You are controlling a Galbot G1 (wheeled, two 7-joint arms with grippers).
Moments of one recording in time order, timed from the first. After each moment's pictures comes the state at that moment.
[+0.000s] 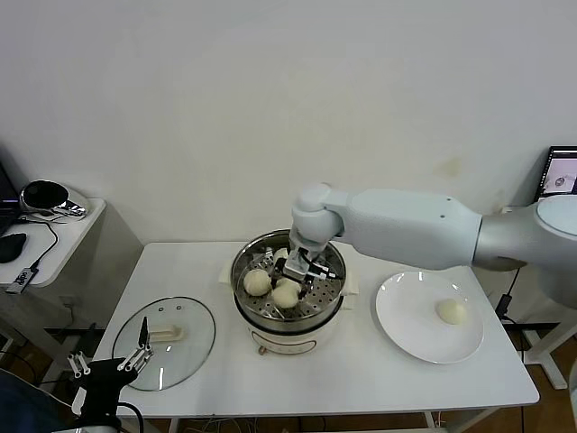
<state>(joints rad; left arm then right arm) 1.84 -1.32 -0.70 -2.30 -0.21 -0.01 -0.24 0.53 1.20 -1.32 1.40 -0.04 0.26 -1.06</state>
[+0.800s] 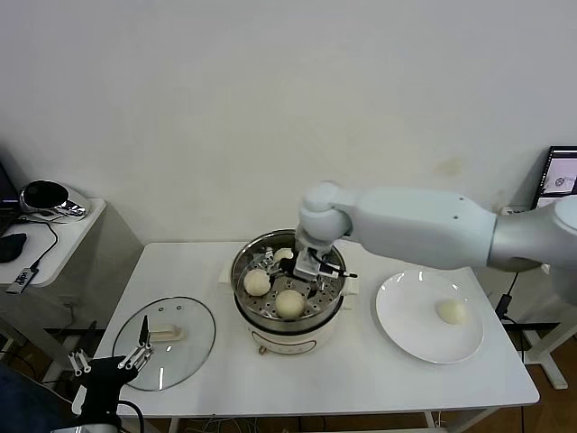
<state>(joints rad) 1.83 -1.31 -0.70 -2.30 -0.21 -0.01 -0.24 0.57 1.11 -1.29 1.47 -0.03 0.27 -1.06</state>
